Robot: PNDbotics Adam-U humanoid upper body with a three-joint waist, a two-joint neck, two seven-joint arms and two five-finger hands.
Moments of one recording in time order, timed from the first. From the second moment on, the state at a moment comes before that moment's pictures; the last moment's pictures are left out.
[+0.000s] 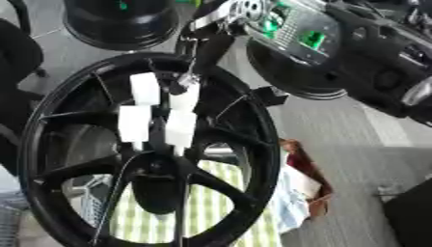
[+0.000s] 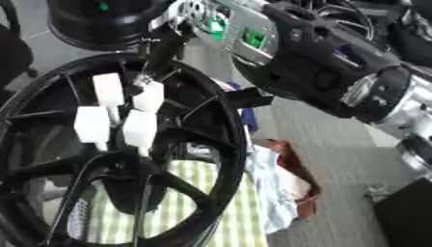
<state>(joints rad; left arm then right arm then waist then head) -0.39 0.80 0.13 -1.66 0.28 -0.08 0.36 -1.33 -0.44 0.87 -1.26 0.17 0.54 0.70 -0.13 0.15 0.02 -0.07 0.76</state>
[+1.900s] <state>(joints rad) -0.39 0.78 0.13 -1.66 0.28 -0.08 0.36 -1.29 -0.44 0.88 -1.27 0.14 0.59 0.65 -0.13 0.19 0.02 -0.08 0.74</state>
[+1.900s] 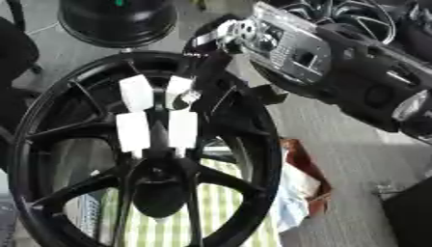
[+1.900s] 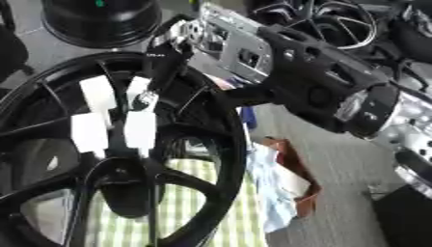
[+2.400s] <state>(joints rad) -0.39 0.78 0.13 -1.66 0.28 -0.08 0.36 -1.29 -0.43 0.88 -1.28 0.12 0.62 0.62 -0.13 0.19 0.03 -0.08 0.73</state>
